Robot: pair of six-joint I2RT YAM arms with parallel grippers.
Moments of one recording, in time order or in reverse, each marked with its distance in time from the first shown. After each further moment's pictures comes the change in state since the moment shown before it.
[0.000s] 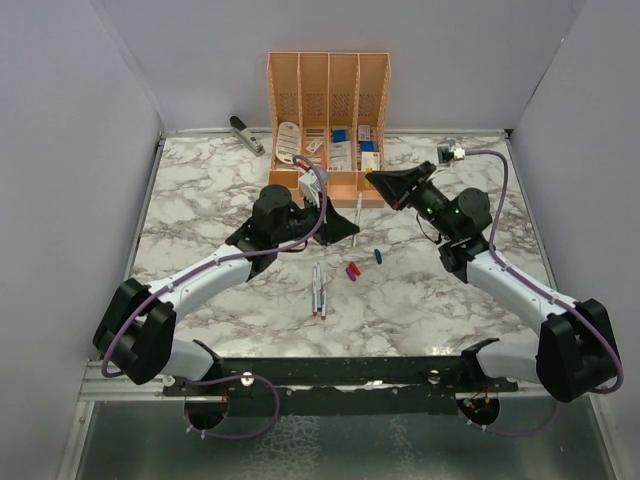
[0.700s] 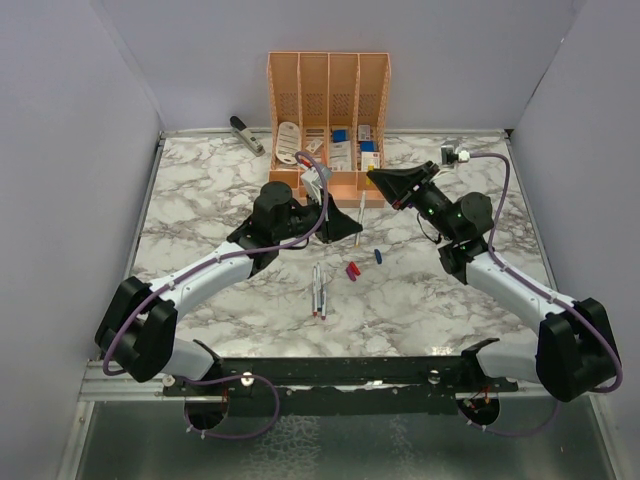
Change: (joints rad) left arm 0.000 0.015 0.032 0.005 0.037 -0.012; right arm 0.000 0.003 -0.027 0.116 0.001 0.029
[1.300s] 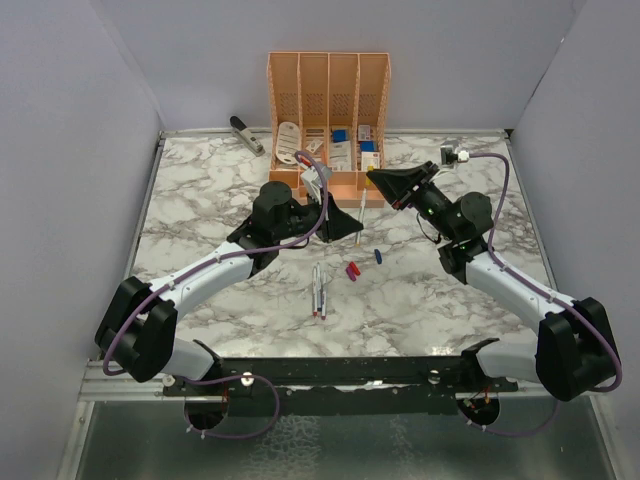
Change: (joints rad) left arm 0.000 0.000 0.000 0.020 0.004 0.001; right arm 0.000 0.004 0.000 -0.001 0.000 0.000
